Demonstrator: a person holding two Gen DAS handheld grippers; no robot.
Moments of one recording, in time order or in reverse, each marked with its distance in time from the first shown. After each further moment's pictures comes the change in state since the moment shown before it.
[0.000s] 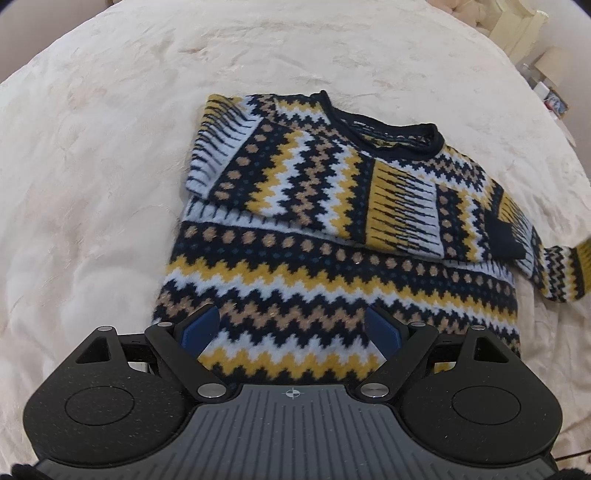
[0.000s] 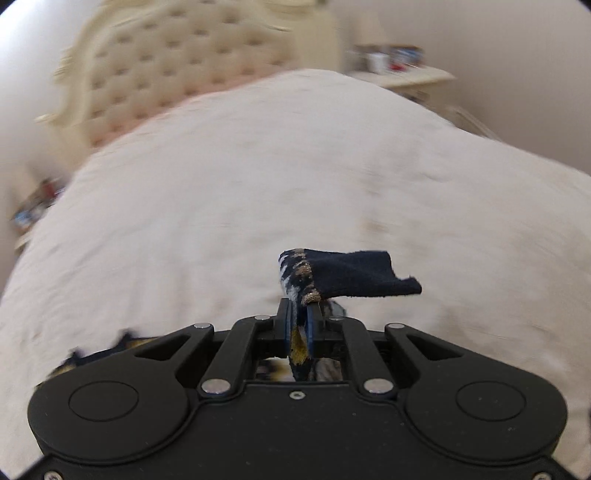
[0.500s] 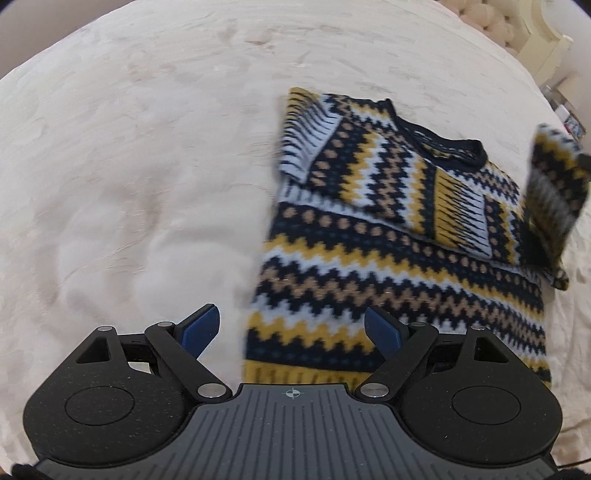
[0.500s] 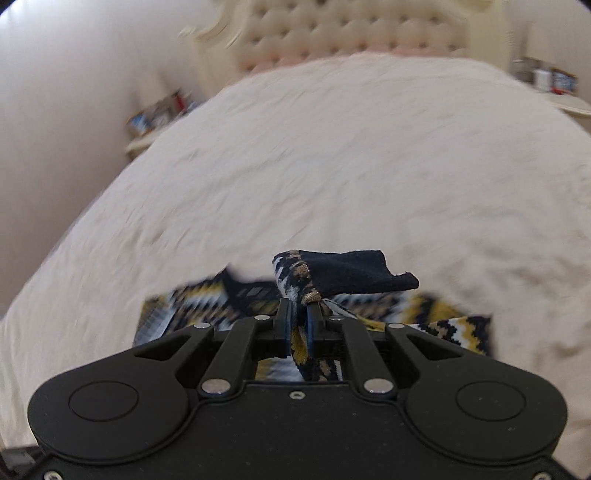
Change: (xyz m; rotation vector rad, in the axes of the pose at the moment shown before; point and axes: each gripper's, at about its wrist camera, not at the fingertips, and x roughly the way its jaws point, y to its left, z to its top) left arm -0.017 0.077 -0.016 -0.078 -0.005 0.027; right arm 0.044 0.206 -0.094 -0.288 0.149 0.266
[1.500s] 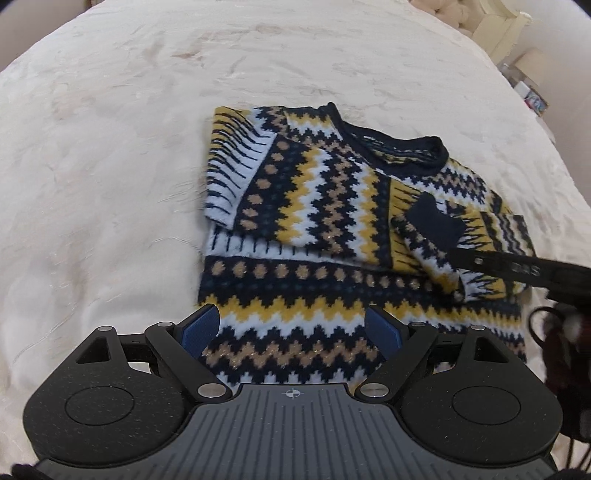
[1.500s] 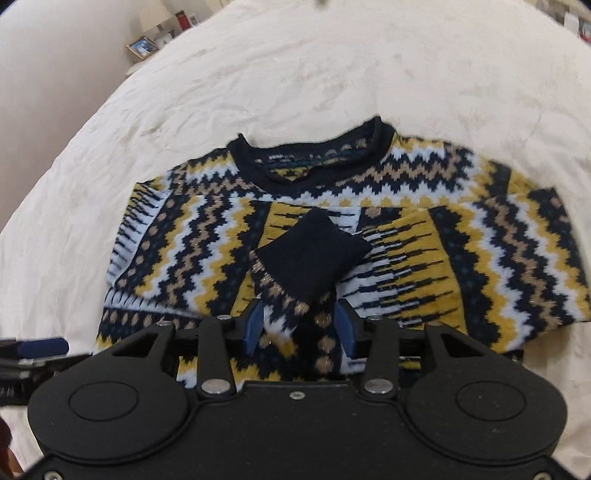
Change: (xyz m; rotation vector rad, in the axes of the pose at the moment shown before) left arm 0.031 -0.036 0.046 0.123 0.015 -0.109; right arm 0.077 0.008 -0.064 0.044 0.234 0.012
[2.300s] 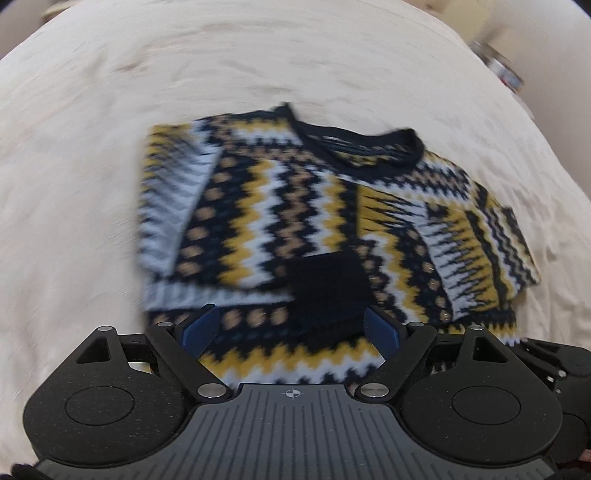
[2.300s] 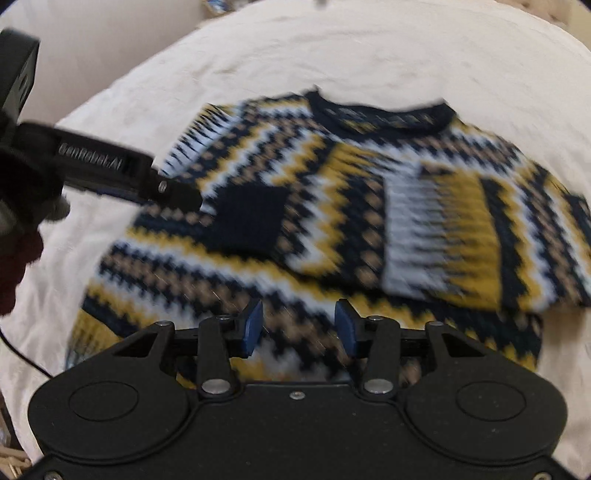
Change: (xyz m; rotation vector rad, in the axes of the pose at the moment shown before) left arm 0.043 -0.034 0.029 0.120 0.010 -0.057; right arm -0.028 0.019 -0.079 -0.264 0.015 0.029
